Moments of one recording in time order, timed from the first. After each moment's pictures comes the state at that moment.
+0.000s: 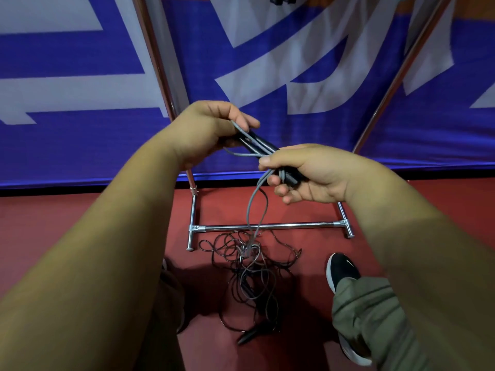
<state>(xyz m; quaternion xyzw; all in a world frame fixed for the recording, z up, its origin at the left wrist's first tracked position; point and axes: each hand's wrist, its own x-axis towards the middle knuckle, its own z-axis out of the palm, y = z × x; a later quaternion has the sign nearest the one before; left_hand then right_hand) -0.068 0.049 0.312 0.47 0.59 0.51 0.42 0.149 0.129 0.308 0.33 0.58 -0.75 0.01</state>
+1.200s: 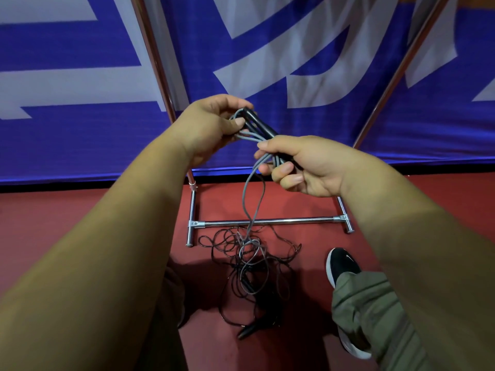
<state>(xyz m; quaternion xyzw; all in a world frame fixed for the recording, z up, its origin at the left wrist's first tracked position) -0.064 0.061 0.293 0.38 0.60 0.56 0.43 0.141 0.131 0.301 0.36 0.48 -0.79 -0.04</state>
